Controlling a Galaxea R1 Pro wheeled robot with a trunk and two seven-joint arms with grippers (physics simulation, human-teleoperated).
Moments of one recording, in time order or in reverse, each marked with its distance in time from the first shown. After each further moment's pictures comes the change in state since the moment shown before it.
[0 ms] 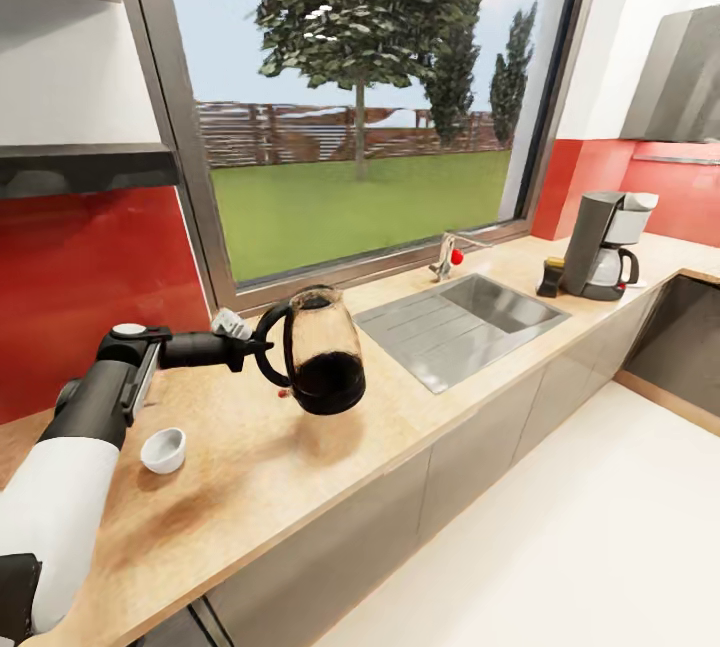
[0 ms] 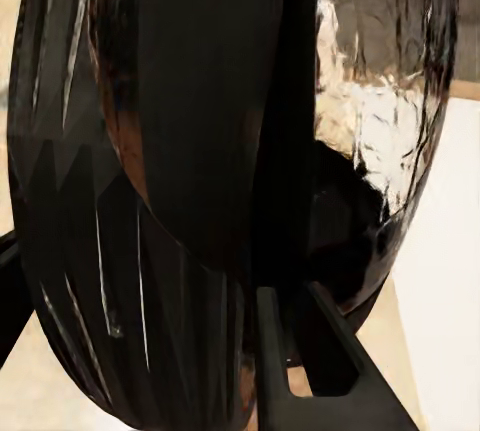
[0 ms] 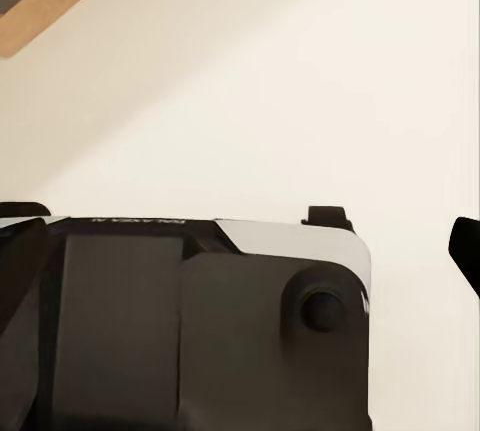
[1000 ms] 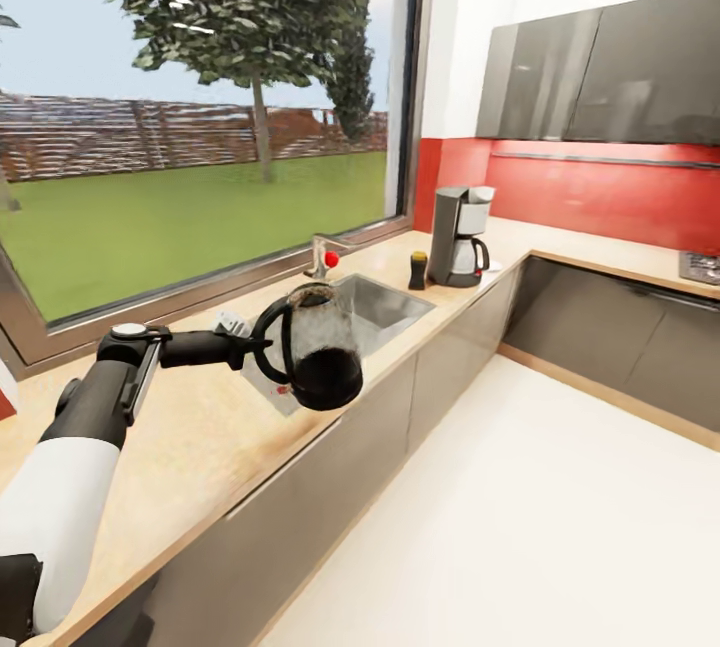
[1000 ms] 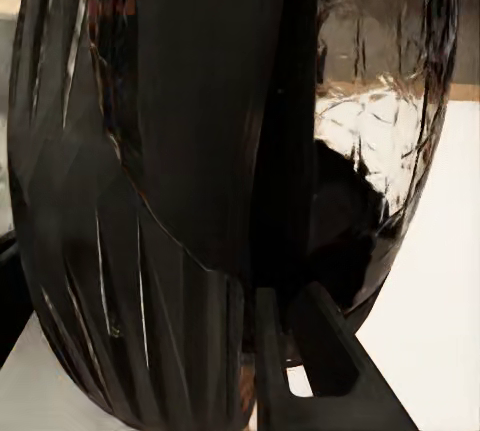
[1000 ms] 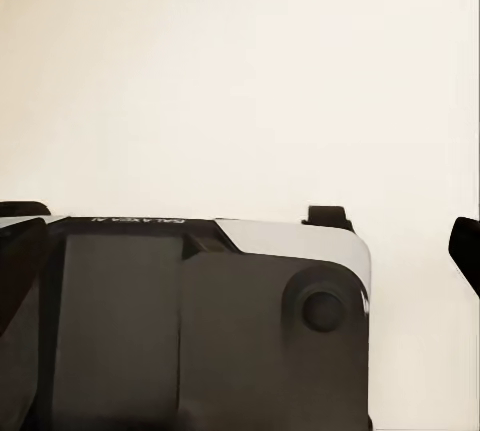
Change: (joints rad) left arm 0.001 -0.004 0.005 -0.003 0.002 0.000 0.036; right arm 0.000 0.000 0.001 0.000 0.000 0.000 0.000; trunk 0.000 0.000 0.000
